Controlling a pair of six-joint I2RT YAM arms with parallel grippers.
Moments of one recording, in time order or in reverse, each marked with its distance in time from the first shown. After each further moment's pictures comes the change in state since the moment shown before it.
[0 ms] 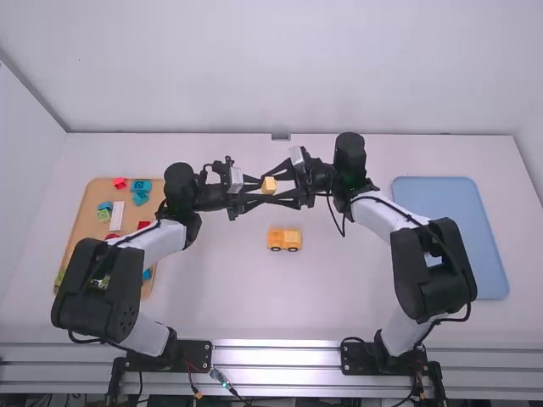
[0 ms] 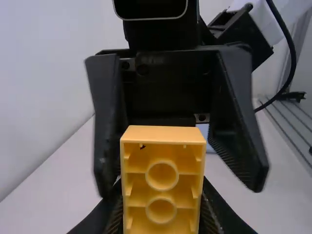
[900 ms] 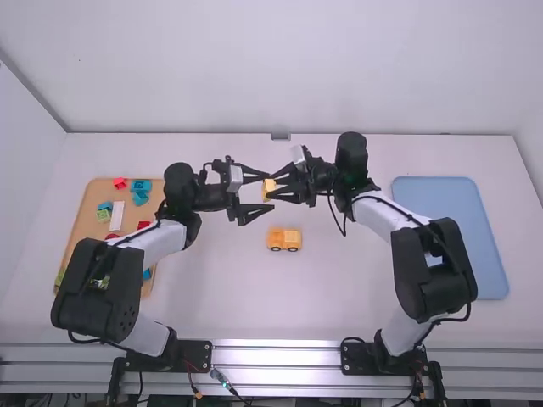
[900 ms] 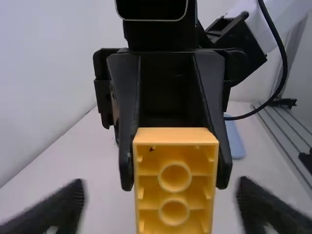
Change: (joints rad) left arm 0.000 0.000 -0.001 -0.003 0.012 -0.051; right arm -0.007 0.000 0.000 0.017 -0.011 0.015
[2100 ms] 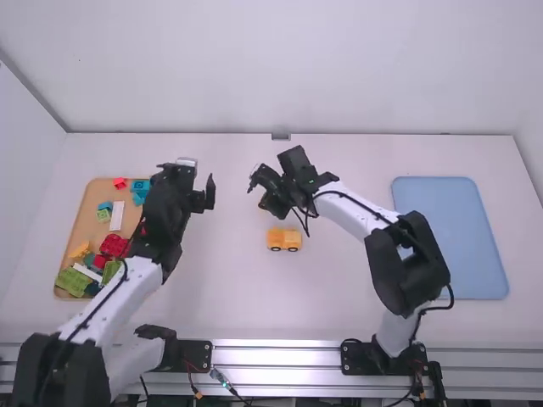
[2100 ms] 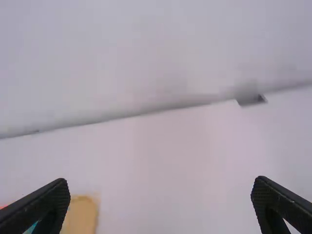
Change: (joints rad) left arm 0.025 -0.463 -0.165 -0.560 -1.361 0.093; right arm 0.249 0.107 0.256 -1.015 1.126 -0.327
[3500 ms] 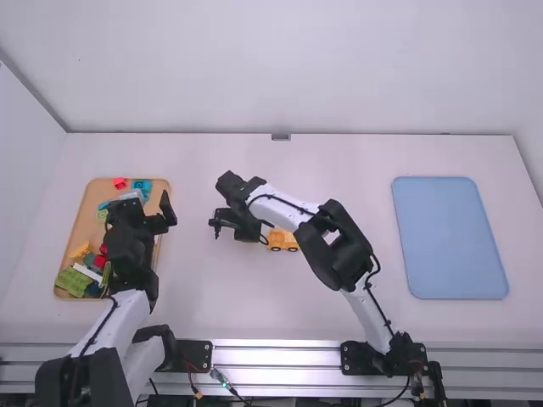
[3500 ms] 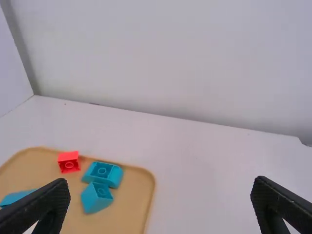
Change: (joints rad) left arm 0.382 -0.095 -0.332 0.373 0.185 -0.168; right arm 0.254 0.407 0.435 -0.474 0.291 -0.262
